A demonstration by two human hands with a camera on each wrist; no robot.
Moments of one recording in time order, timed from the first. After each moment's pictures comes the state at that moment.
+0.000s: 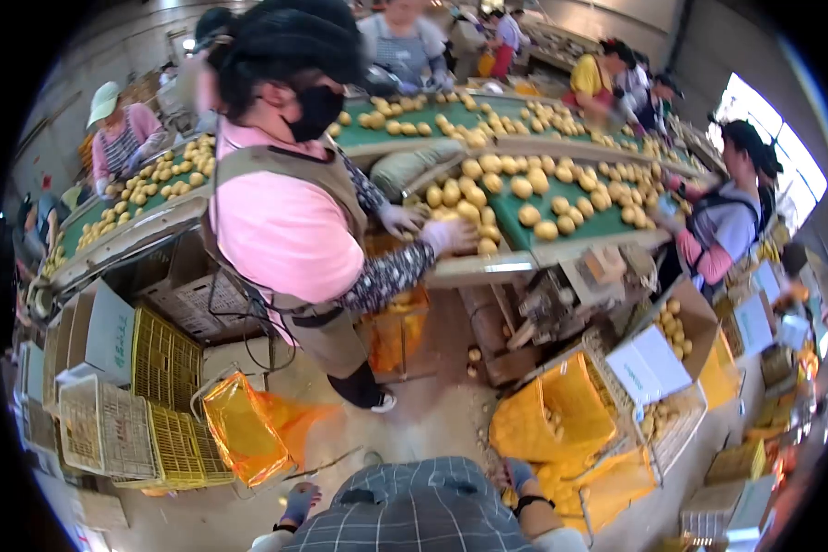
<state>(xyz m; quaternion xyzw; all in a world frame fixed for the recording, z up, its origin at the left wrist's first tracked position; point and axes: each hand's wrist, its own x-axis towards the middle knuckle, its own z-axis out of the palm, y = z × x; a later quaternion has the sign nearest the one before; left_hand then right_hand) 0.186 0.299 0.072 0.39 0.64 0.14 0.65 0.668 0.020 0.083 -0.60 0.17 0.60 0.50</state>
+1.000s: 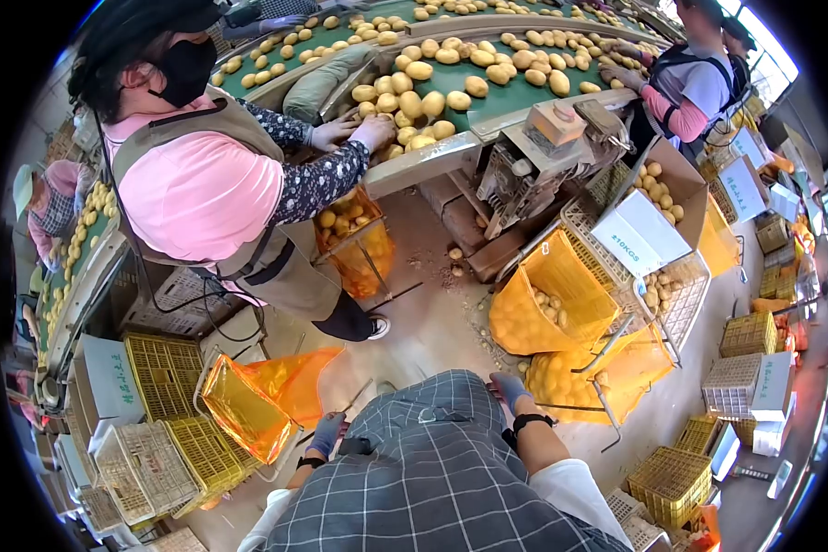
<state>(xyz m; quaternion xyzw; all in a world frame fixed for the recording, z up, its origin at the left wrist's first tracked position) 0.273 0.334 0.053 0.47 0.59 -0.07 0.66 0.622 0.027 0.080 -0.68 0.19 0.56 0.43</state>
